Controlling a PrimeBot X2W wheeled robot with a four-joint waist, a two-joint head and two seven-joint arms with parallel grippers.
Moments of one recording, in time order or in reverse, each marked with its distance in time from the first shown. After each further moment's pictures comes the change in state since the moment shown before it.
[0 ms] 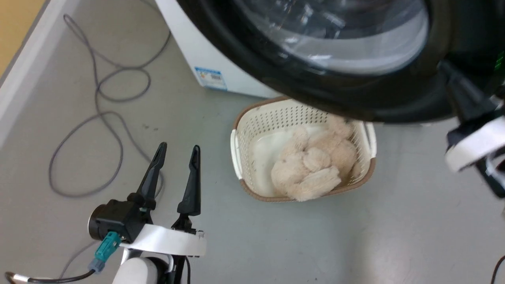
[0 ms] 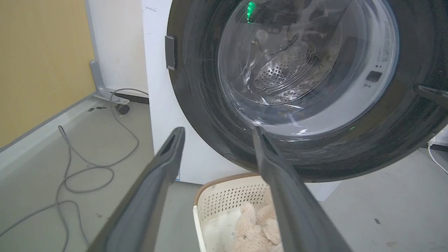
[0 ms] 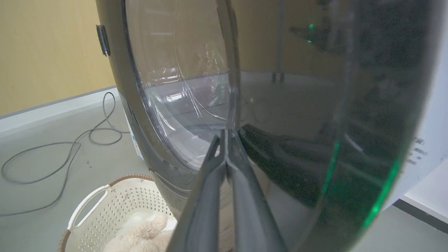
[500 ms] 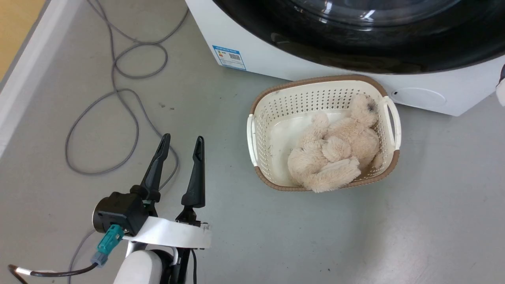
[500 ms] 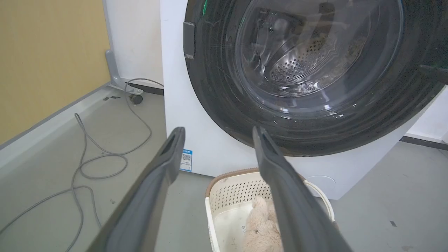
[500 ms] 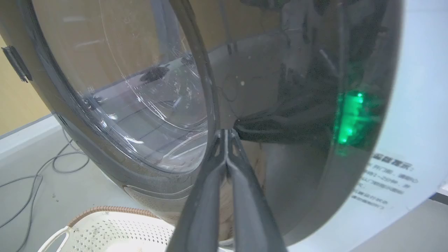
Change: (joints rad) left arm -0.036 0.000 -0.030 -0.001 -0.030 0.027 0.000; right arm -0.279 0.002 -0.118 0.265 0.023 0.001 0.072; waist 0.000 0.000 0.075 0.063
